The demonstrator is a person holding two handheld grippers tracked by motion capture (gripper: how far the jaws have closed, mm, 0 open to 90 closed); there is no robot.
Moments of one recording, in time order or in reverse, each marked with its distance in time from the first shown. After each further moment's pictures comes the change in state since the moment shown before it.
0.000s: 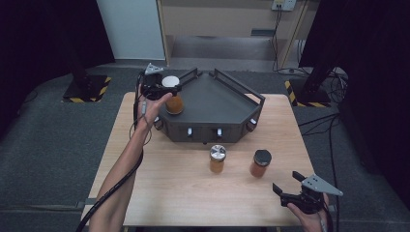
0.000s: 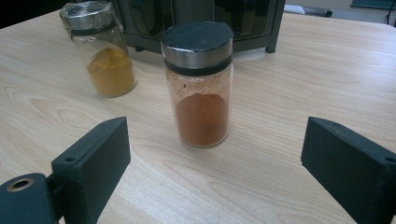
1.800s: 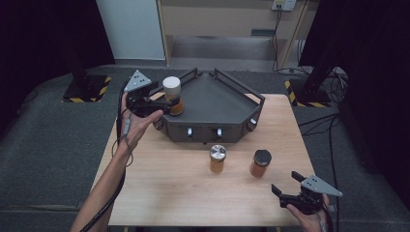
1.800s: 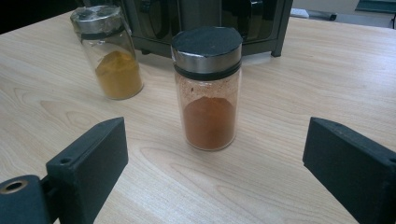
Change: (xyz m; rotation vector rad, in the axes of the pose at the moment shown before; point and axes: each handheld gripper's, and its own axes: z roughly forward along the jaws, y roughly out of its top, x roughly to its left) left arm -0.034 -0.019 -0.095 -0.156 -0.103 0.124; right arm 0.001 0.000 -0.001 -0.011 0.017 -0.007
